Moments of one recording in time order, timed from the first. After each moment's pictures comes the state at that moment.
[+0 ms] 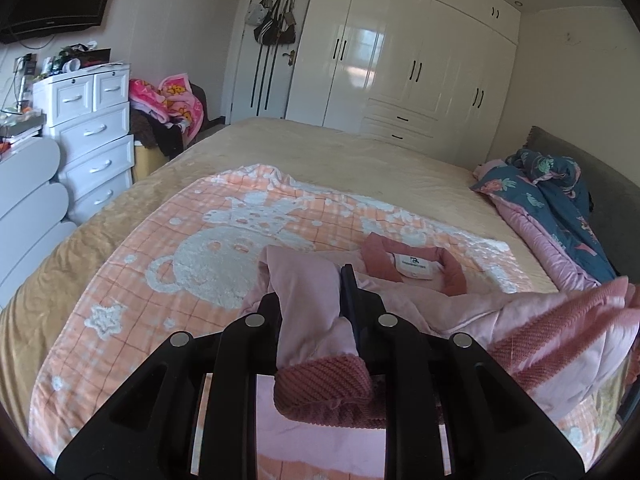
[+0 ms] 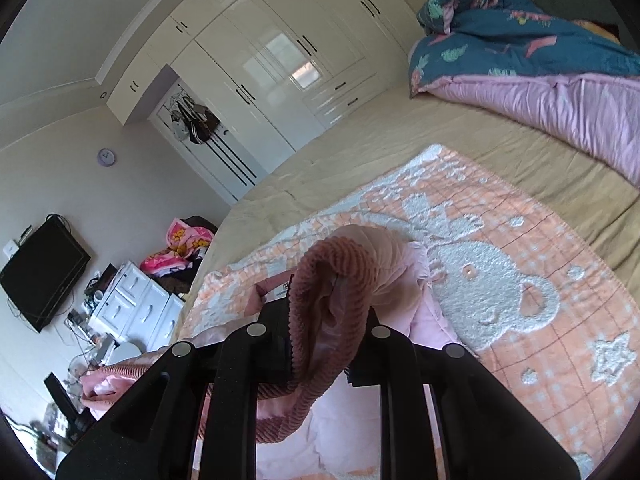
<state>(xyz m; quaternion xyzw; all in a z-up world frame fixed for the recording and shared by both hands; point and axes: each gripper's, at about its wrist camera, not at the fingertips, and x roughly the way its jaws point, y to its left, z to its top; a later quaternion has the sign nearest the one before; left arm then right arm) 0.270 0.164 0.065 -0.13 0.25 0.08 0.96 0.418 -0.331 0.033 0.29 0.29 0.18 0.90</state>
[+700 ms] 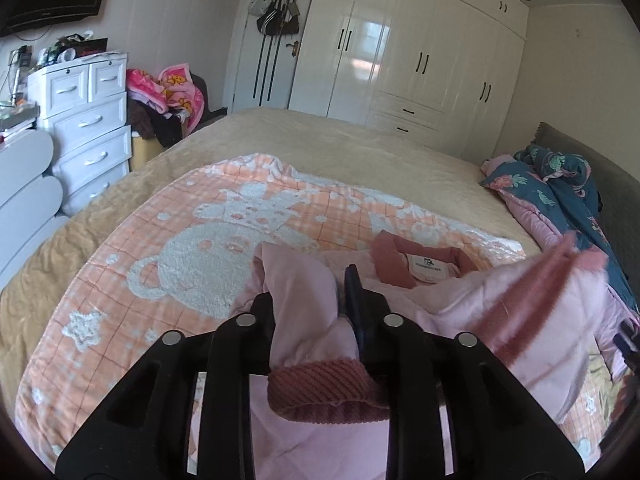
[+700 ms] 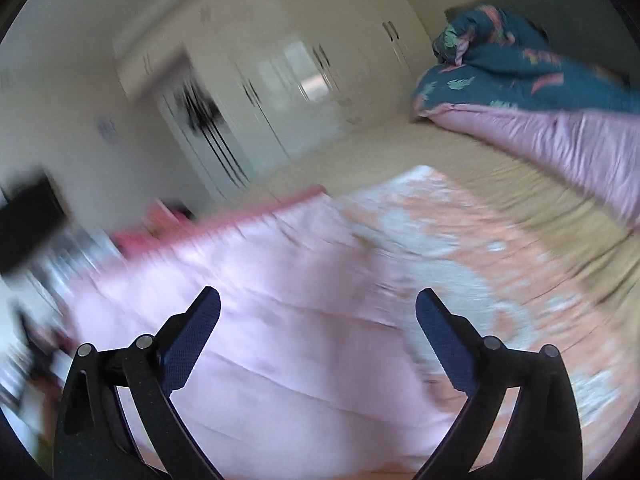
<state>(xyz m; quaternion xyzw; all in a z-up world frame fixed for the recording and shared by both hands) 0.315 0.171 0.040 -0.14 0.26 0.09 0.95 0.415 -0.313 -0.013 0.14 0.27 0.13 0.94</state>
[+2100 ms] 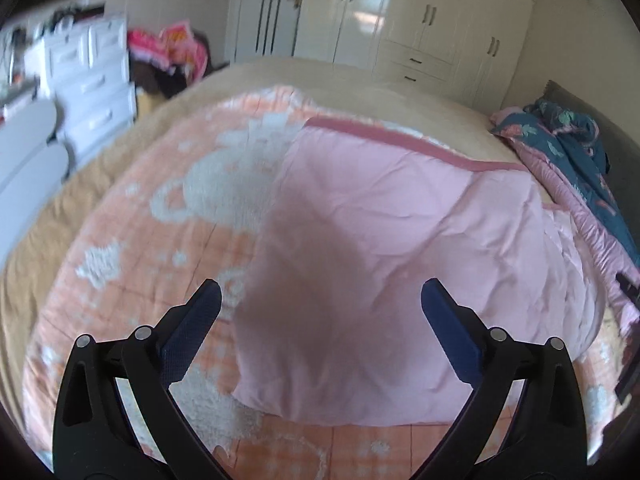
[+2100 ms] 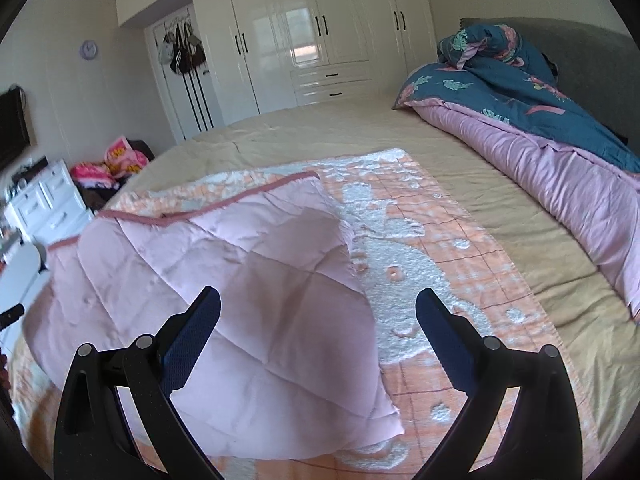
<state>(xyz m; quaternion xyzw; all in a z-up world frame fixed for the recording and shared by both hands) 0.278 0.201 -0.015 -0.15 0.35 0.08 0.92 0.420 -0.302 -0.027 0.05 0.31 0.10 0.94</state>
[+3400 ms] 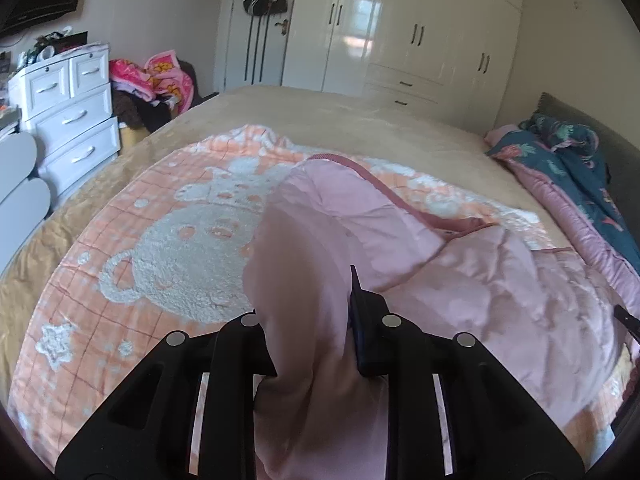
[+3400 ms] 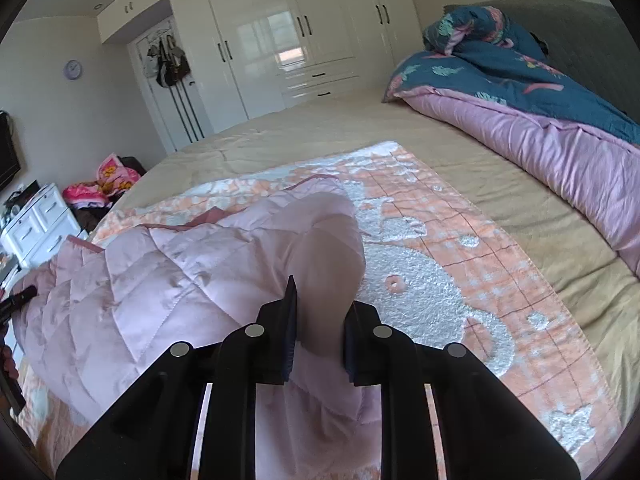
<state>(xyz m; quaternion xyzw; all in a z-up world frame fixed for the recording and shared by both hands) 0.374 0.175 -0.007 -0.11 0.30 0.08 0.94 0.464 -0.316 -0.051 0.11 0.31 0.08 0.94</state>
